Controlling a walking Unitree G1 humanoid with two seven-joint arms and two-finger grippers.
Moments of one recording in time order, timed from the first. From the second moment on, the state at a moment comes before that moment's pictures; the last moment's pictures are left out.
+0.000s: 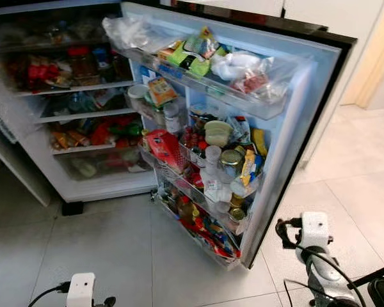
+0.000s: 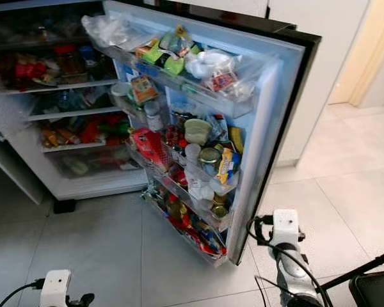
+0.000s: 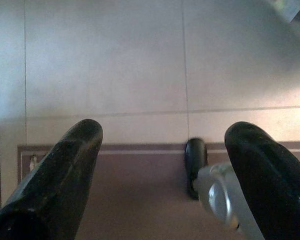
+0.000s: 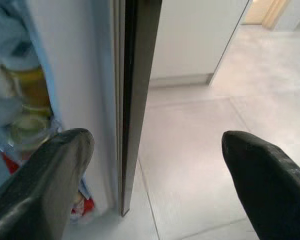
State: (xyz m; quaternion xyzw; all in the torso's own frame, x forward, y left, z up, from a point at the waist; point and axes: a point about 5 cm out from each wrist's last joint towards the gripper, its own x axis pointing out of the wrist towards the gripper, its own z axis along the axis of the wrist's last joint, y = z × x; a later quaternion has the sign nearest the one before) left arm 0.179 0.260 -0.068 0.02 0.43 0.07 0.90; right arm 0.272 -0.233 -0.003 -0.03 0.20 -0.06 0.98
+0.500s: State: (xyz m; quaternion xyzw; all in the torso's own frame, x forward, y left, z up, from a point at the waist) left arm 0.179 0.260 -0.068 0.02 0.44 0.07 0.90; right arm 0.300 -0.248 0.031 -0.06 0.14 -0.11 0.98
